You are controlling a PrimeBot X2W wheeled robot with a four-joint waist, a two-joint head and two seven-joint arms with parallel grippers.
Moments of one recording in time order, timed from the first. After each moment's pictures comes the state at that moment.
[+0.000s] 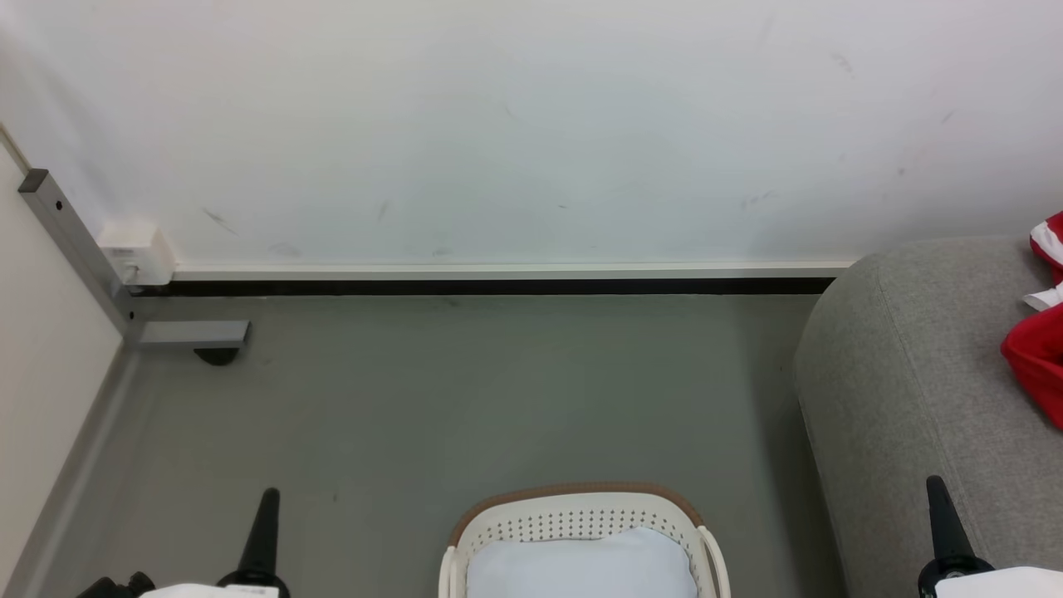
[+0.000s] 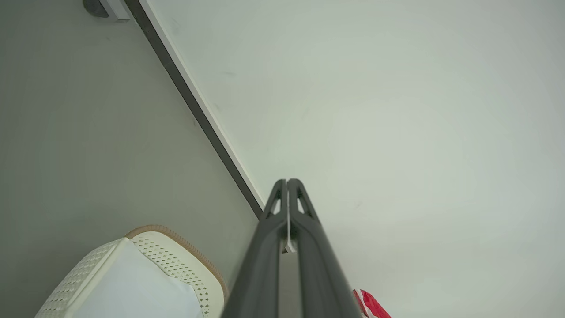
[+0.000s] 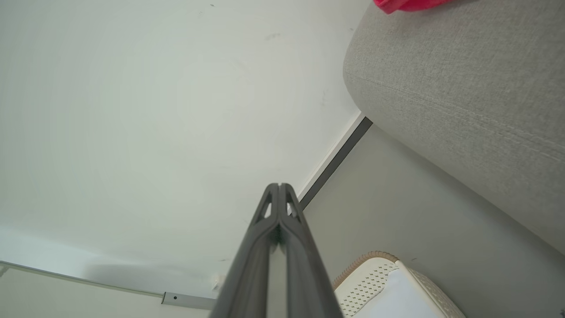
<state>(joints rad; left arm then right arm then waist) -0.04 0.04 0.08 0.24 -1.18 -0.09 0.00 -0.08 -0.04 -0.08 0.32 1.17 0.13 0.00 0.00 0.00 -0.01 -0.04</state>
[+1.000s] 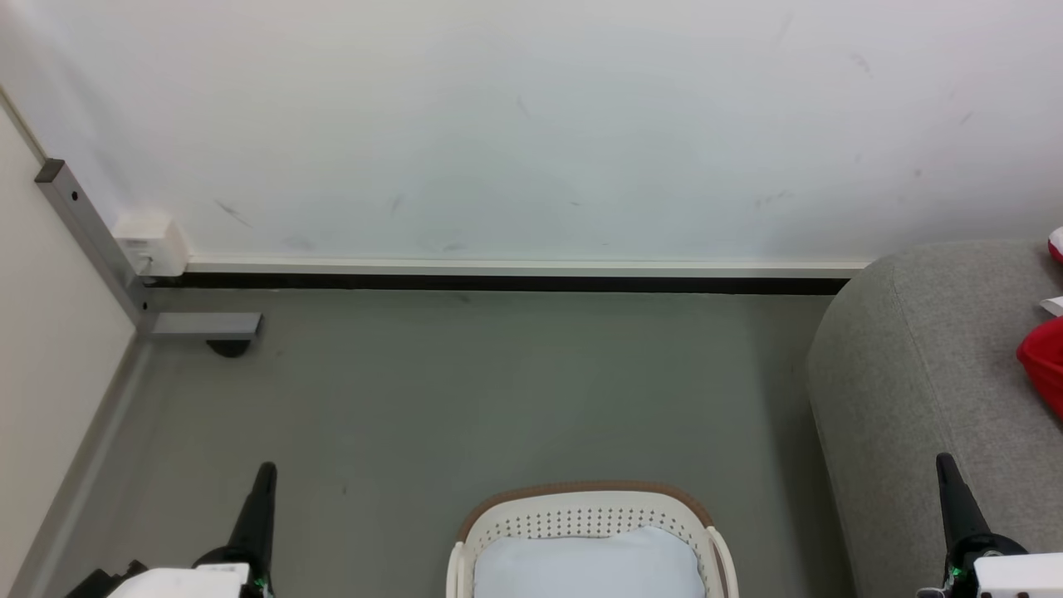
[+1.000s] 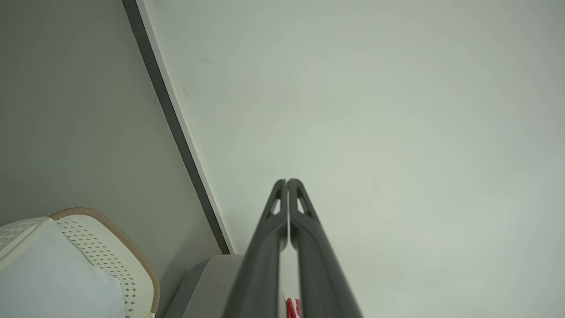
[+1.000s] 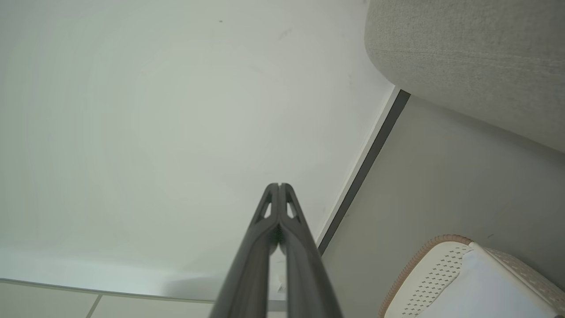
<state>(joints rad) -0.08 0.04 0.10 0.24 -1.45 -0.12 0.07 -0.10 -0.04 -0.10 0.28 1.44 0.13 0.07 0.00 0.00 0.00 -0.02</state>
